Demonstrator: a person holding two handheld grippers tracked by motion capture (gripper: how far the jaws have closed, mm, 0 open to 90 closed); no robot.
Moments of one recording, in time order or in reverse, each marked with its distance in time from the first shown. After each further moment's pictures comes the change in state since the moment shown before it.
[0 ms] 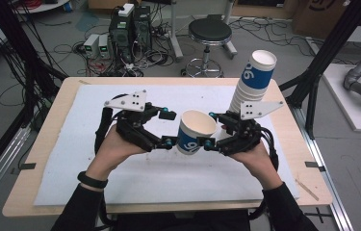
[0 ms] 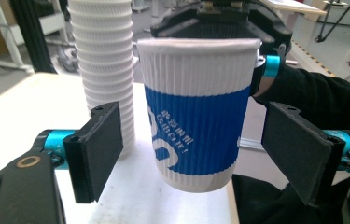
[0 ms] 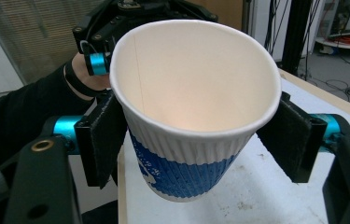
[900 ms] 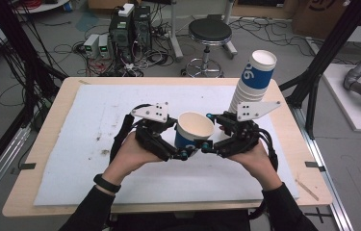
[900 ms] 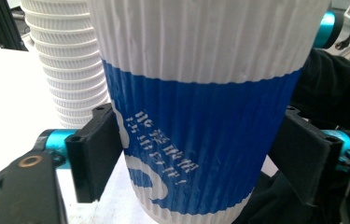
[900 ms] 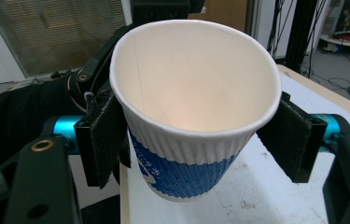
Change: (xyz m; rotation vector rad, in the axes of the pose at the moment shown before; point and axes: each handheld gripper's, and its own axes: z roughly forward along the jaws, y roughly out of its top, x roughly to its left) left arm -0.003 -0.013 0.041 0.073 -0.058 -0.002; right arm 0.006 0.004 0.005 0.030 0.011 -0.019
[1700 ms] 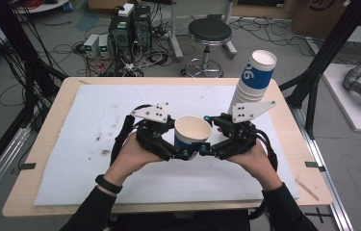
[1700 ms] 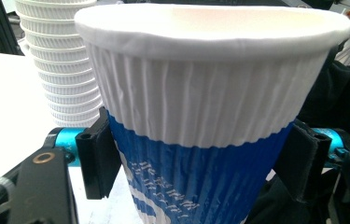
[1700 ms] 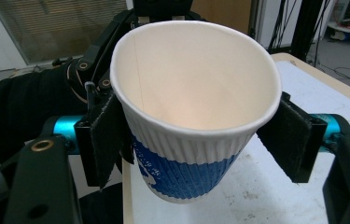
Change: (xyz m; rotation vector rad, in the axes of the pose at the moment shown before) left arm 0.000 -0.001 0.002 -0.025 -0.011 -0.007; right arm 0.001 0.000 0.005 0.053 0.009 -0.012
